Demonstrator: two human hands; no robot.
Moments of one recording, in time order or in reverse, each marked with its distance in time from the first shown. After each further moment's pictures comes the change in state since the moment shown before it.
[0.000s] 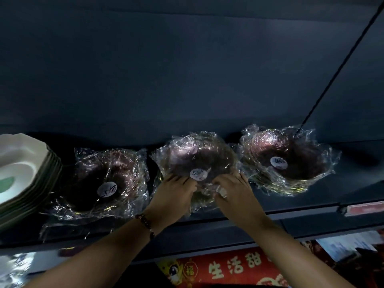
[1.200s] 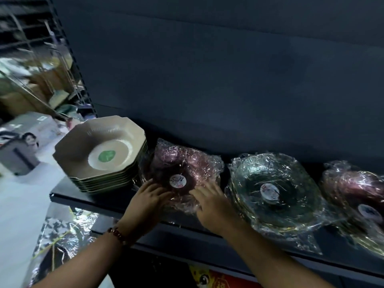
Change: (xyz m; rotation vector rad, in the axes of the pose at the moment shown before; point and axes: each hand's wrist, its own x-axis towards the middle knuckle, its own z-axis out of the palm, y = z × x) left_hand -0.169 -0.158 -0.091 0.200 -0.289 -0.463; right_hand 0.066 -0.185 0.124 -0.118 -0.354 -0.407
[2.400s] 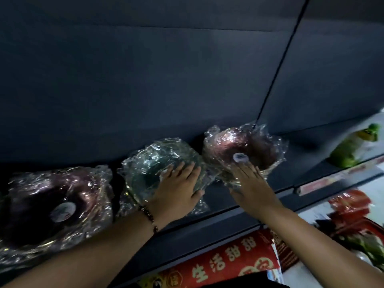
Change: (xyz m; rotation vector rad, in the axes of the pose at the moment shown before) left_hand 0.120 0.305 -0.016 -0.057 -0.095 0.540; right_hand -0.250 0.191 -0.112 -0.041 0.187 0.724
